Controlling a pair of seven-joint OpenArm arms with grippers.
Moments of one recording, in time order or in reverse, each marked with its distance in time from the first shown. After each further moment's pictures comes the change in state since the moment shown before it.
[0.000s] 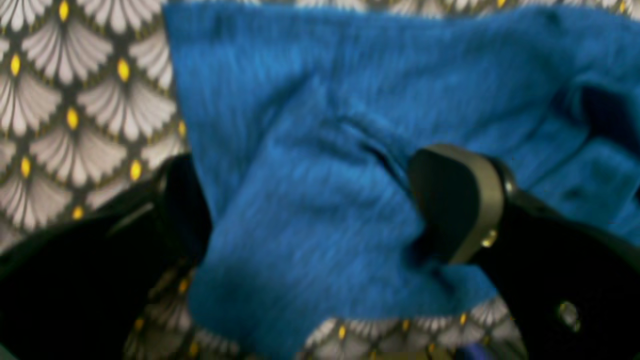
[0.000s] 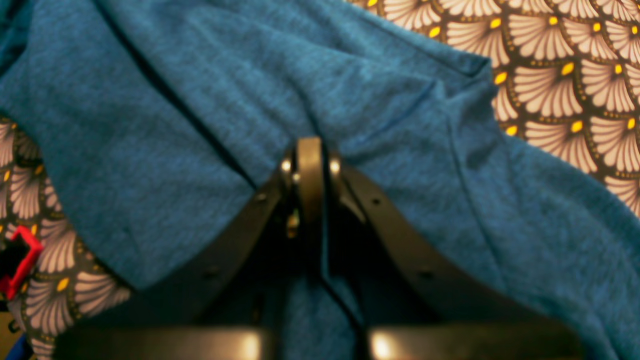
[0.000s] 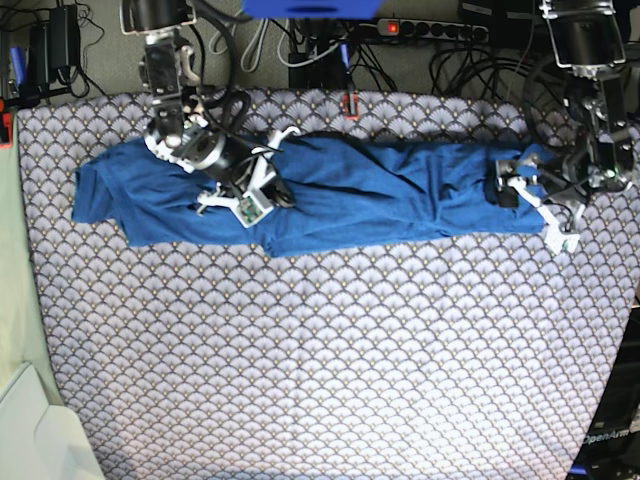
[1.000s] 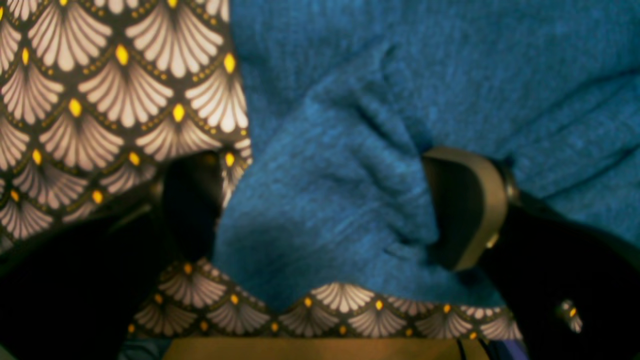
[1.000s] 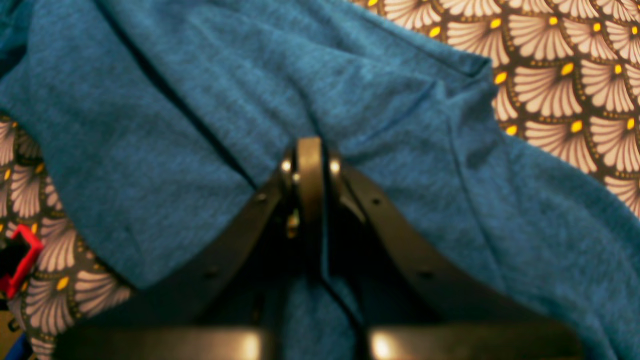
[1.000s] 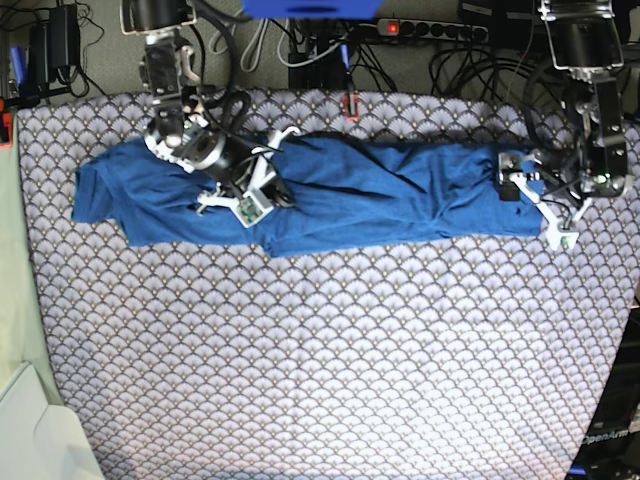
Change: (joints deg) left arm -0.9 1.0 2.6 0.3 6.3 2.2 2.6; right arm 0.0 0.0 0.0 0.0 -0.1 0.0 0.0
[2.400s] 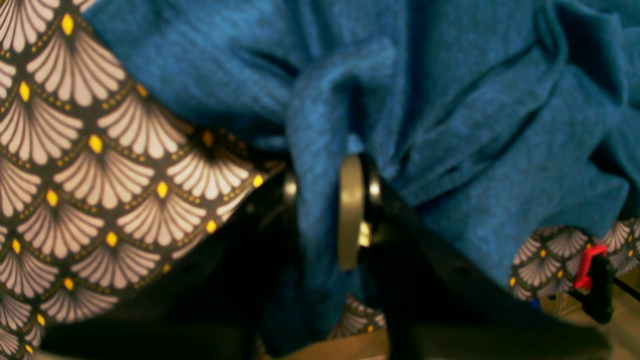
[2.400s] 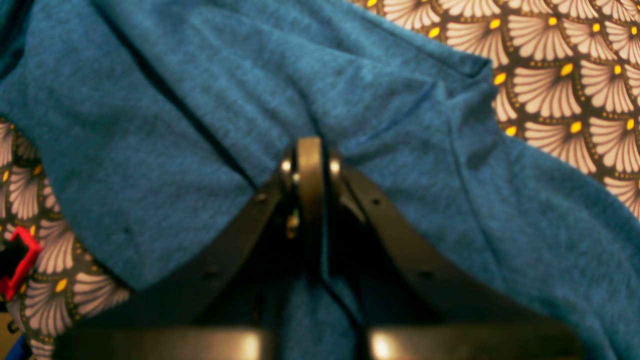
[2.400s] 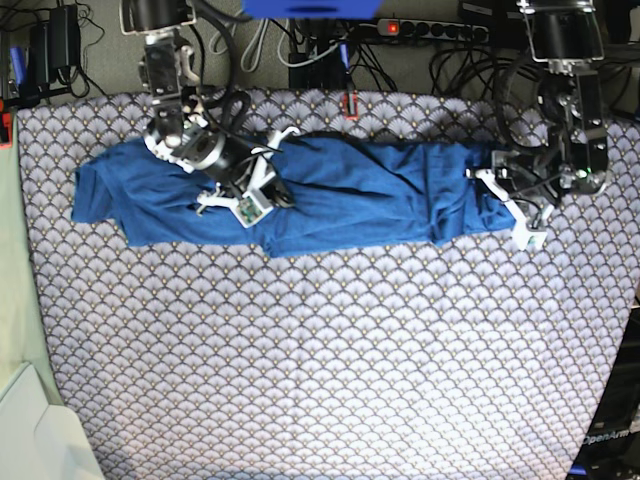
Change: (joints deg) left arm 0.3 3.6 0.7 5.4 -4.5 -0.7 2.5; right arm 0.0 0.0 0.0 0.0 0.0 0.0 0.0
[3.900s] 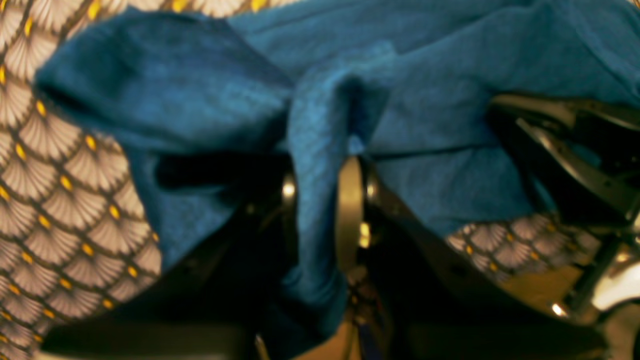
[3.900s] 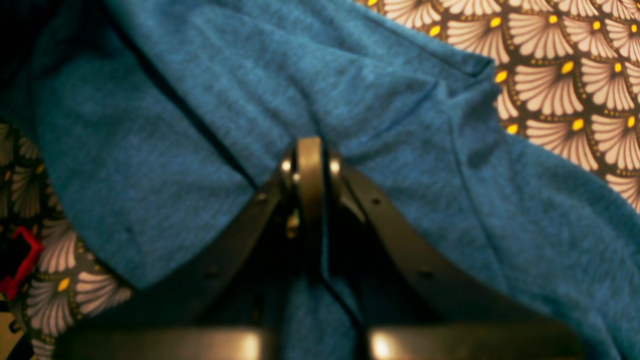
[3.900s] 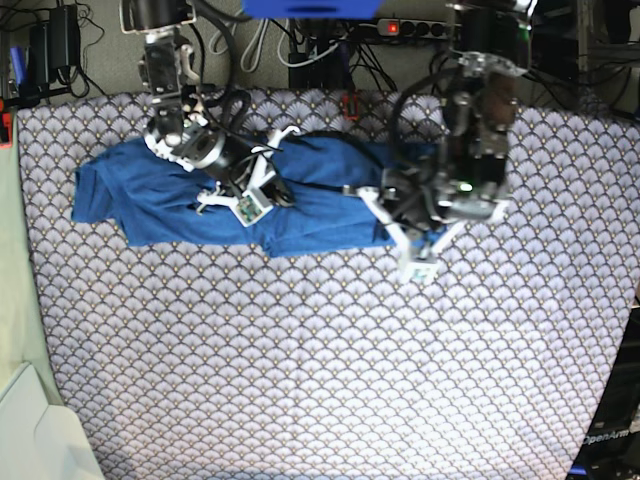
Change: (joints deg) left arm -4.9 13.7 22.8 15.8 17.1 18.1 7.7; right arm -0.3 0.0 0.0 0.0 0.2 0.0 0.1
